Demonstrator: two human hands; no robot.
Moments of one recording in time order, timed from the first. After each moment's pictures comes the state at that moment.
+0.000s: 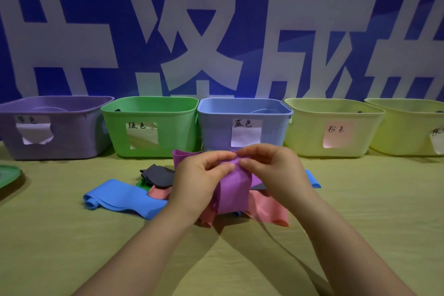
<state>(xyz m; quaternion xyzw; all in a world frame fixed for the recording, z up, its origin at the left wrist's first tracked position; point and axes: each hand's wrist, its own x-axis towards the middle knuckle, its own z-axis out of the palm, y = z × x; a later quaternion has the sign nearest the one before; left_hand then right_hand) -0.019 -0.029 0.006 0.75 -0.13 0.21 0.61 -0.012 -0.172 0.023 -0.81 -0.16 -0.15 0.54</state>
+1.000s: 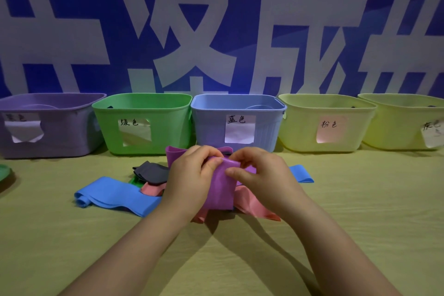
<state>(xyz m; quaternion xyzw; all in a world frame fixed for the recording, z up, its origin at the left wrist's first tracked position) -0.015 -0.027 -0.003 0.84 -0.14 0.33 0.41 -0.015 -0.175 0.013 -0.88 -0.21 -0.17 0.38</state>
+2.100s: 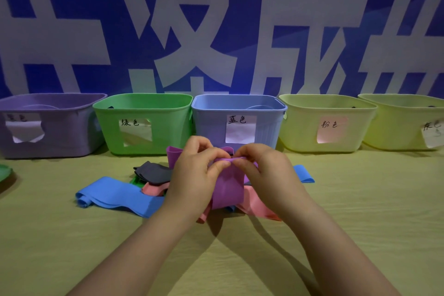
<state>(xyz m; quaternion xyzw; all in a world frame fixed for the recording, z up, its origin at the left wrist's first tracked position) -0.017 -0.030 0.000 0.83 -0.19 0.37 0.37 -0.016 -0.173 0.017 -0.88 -0.22 -0.25 0.34</state>
